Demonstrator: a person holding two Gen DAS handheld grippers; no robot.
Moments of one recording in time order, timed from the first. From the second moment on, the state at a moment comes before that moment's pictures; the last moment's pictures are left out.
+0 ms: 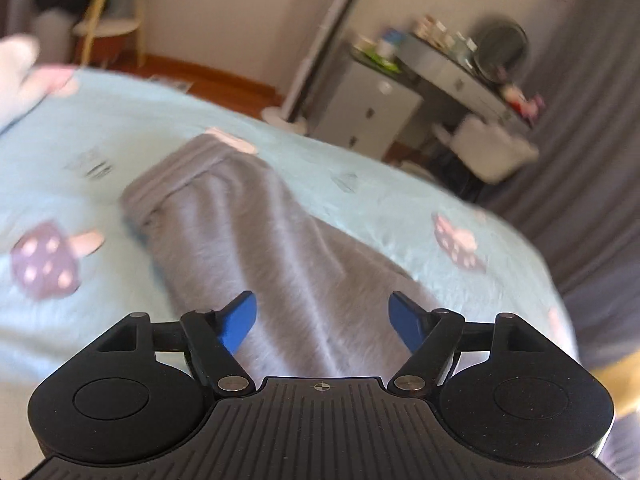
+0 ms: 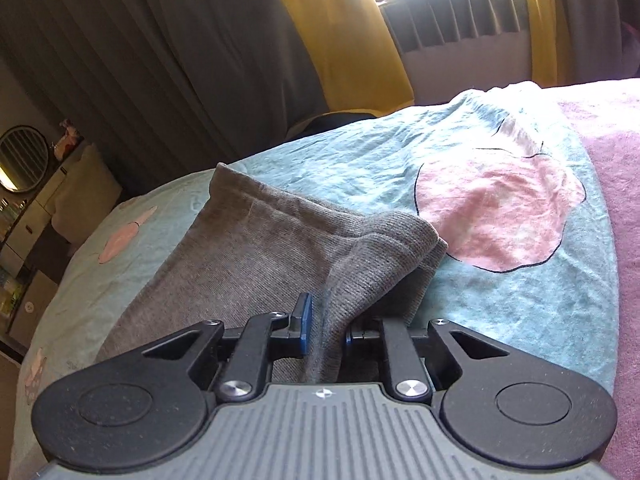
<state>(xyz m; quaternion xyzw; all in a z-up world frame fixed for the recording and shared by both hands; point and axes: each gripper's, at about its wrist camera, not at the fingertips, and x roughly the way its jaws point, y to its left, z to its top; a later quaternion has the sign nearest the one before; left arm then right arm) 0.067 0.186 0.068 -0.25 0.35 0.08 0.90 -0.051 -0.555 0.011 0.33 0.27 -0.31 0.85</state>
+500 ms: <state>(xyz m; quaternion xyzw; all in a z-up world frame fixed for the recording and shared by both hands) 0.156 0.155 -0.011 -0.15 0.41 0.13 0.89 -0.018 -0.468 0.089 0.16 0.23 -0.28 0.92</state>
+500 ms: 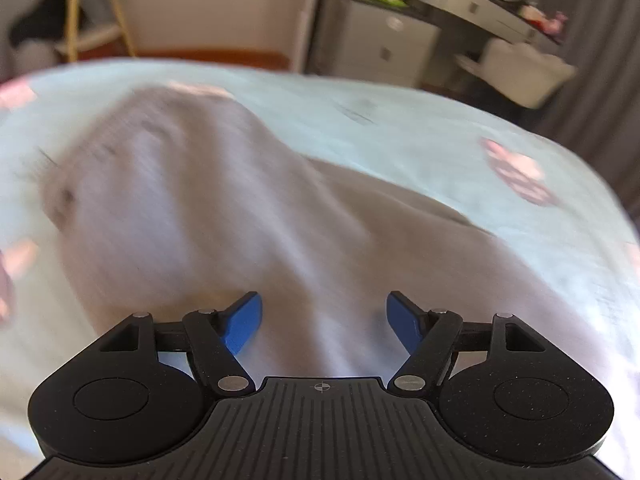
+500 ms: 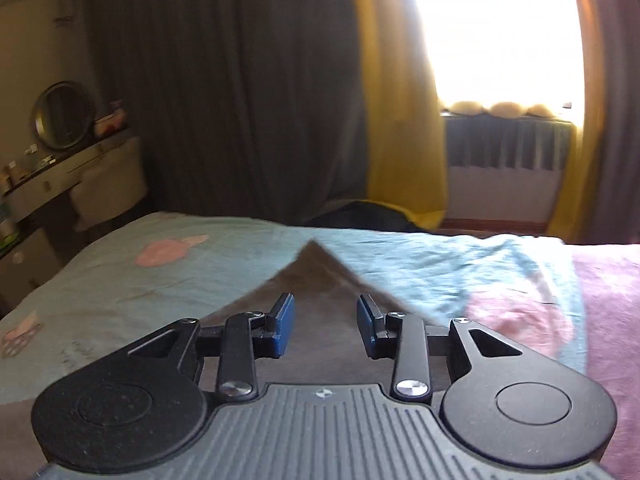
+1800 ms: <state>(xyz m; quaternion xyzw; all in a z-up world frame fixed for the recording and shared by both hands) 0.129 0.256 -0.019 -0.02 0.34 0.22 0.92 0.228 -0.122 0.031 0.05 0.44 0.32 0.83</state>
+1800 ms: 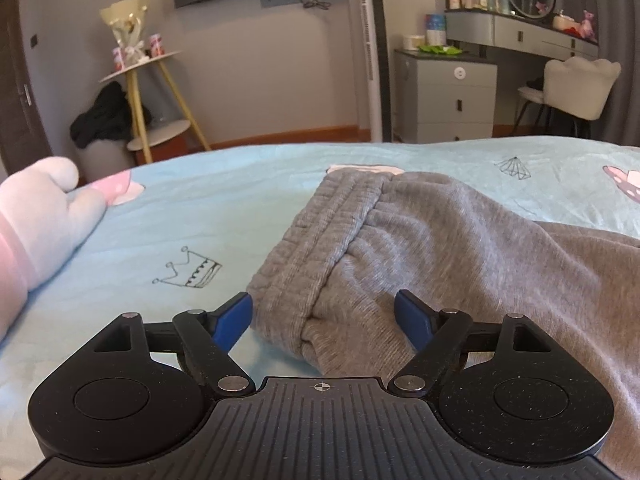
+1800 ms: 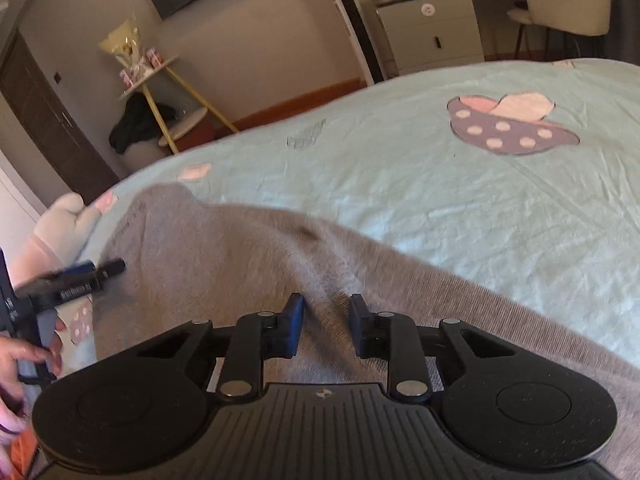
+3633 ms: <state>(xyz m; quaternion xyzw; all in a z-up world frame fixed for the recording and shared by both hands) 0.116 0.265 -0.019 -0.07 0.36 0.21 0.91 0.297 -0.128 -0.002 0.31 0.48 0.28 0.77</state>
